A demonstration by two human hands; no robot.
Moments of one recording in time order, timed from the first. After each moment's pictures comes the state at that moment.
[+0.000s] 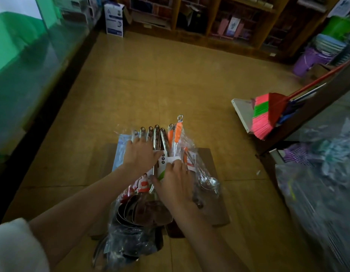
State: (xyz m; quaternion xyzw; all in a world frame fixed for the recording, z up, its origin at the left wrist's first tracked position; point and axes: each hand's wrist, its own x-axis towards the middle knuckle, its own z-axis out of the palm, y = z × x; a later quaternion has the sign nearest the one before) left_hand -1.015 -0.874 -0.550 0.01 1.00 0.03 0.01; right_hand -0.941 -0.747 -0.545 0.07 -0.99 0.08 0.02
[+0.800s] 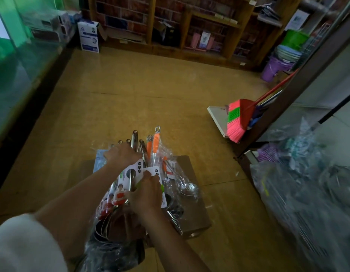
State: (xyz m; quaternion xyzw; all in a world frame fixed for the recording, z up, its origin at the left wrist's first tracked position) left_hand -1.058 -0.862 -0.523 -0.15 0.96 0.20 0.12; right_hand -0.938 -0.768 -0.541 -0.09 -0.93 0.34 -0.10
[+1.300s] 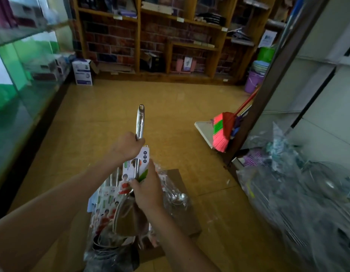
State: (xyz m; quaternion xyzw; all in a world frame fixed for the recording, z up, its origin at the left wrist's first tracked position) left_hand -1.032 -0.829 -0.394 0.00 0.94 0.34 -0.01; right_hand -0.925 -0.739 -0.463 -0.05 -0.85 0.53 0.01
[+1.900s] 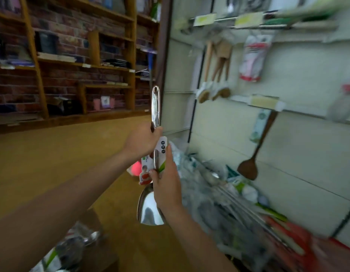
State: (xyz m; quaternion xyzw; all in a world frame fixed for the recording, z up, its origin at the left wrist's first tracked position) left_hand -0.870 -0.526 -0.192 0.31 0.85 0.42 -0.10; right_hand -0.787 -0.464 -0.307 -0.12 -0.81 0.46 0.34
